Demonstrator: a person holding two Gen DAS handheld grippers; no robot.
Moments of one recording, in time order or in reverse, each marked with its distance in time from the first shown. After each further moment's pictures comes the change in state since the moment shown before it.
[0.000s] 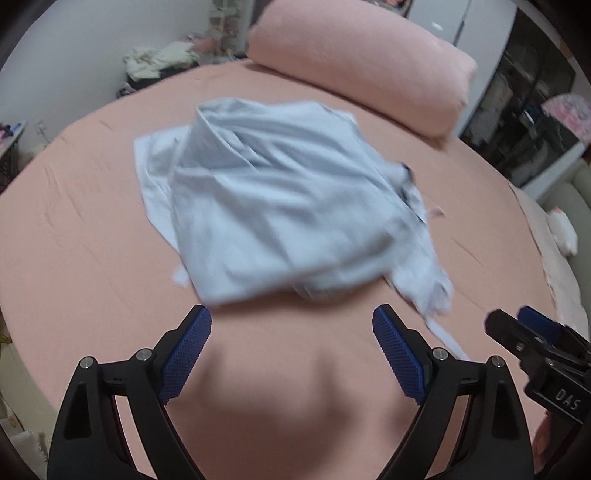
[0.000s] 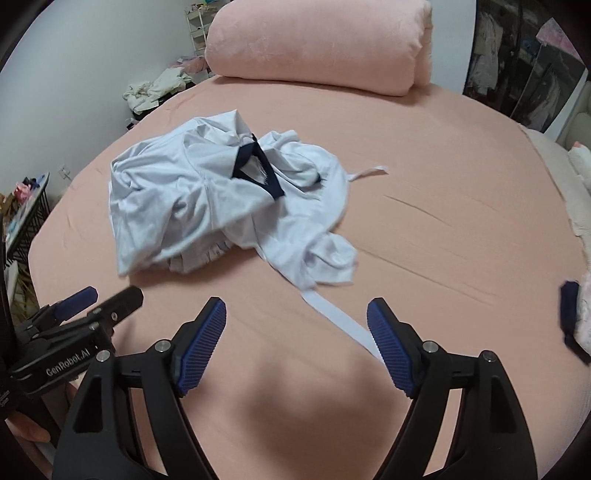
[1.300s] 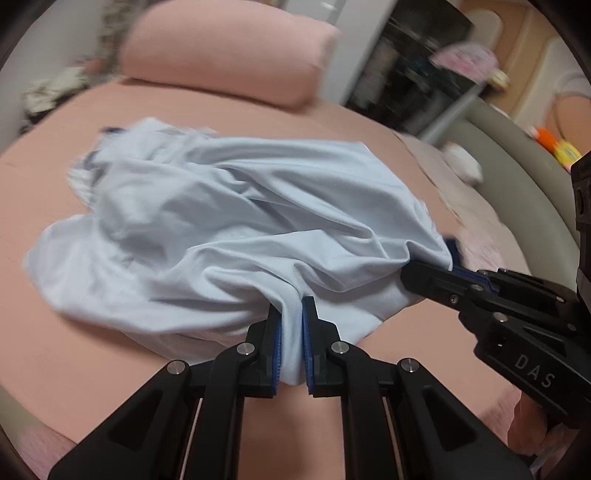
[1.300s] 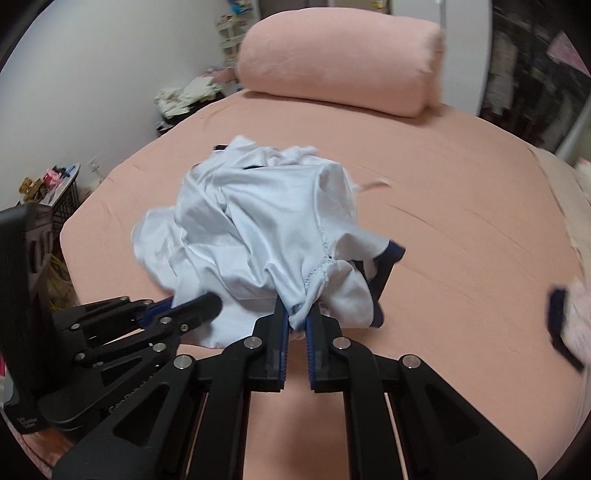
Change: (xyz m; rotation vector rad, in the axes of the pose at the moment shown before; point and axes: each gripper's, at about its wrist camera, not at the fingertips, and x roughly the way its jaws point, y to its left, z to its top) left arm -0.064 -0.149 -0.086 0.290 0.097 -0.428; right arm -0.106 -0.021 -0.087 -0.060 -0.063 0.056
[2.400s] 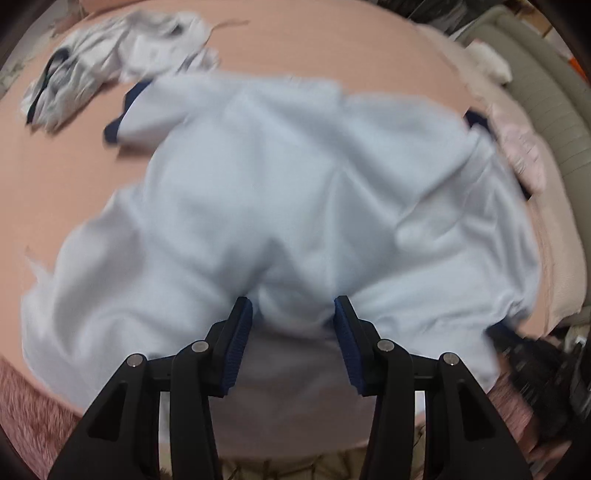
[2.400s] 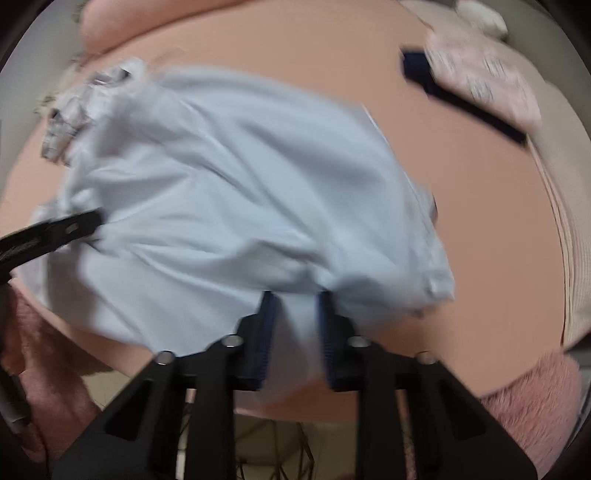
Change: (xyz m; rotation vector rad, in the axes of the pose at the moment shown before) left arm 0.073 -0.074 -0.118 0.006 0.387 0.166; right arm -0.019 -0.195 -0.216 0.382 0.346 -0.259
